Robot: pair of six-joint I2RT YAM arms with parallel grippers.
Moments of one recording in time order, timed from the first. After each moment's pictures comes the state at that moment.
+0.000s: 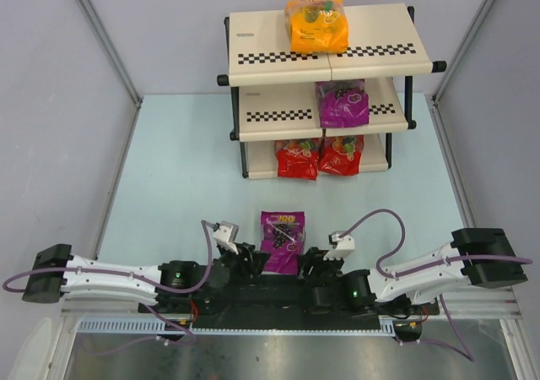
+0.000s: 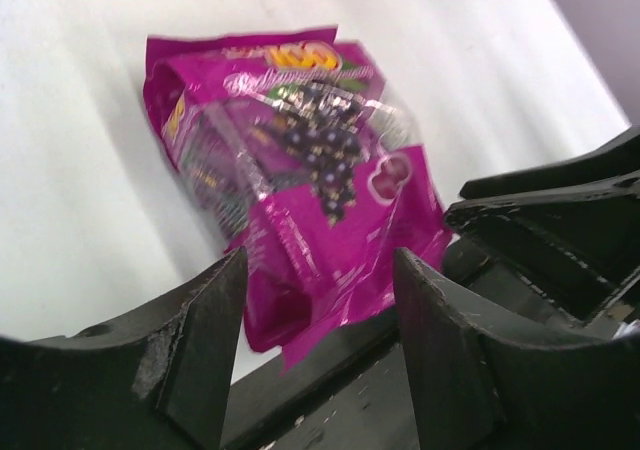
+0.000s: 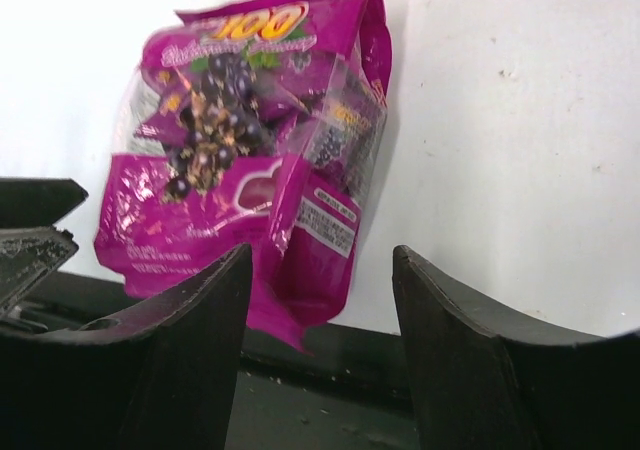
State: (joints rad) left arm -1.53 0.66 0.15 0.10 -0.80 -0.82; right arm 1.71 1.24 0.50 -0.36 1.10 1.54
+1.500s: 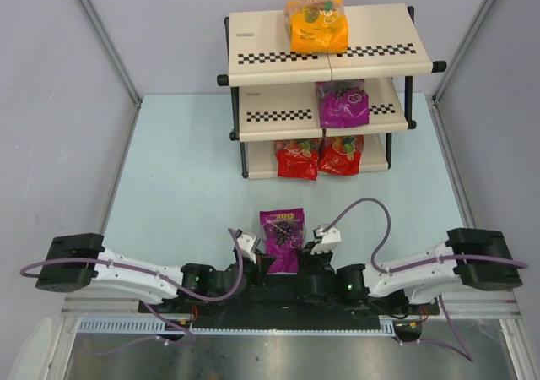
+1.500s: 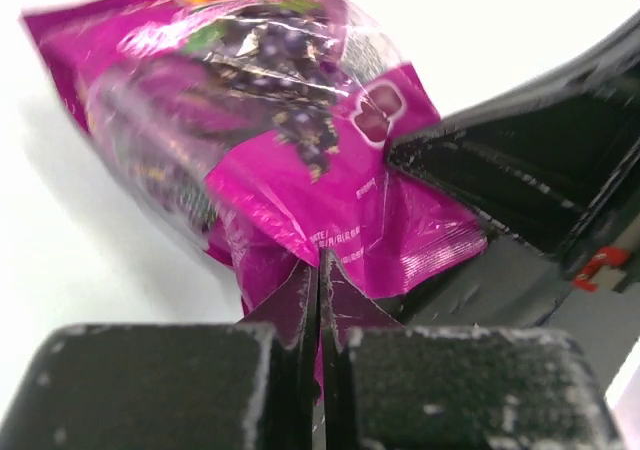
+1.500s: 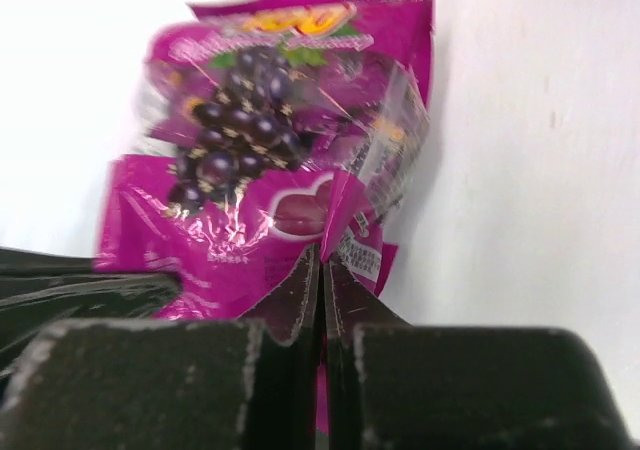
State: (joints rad) left arm -1.59 0.98 0.16 0.39 -0.78 -0.73; right arm 1.63 1.32 0.51 -0.12 1.06 1.27
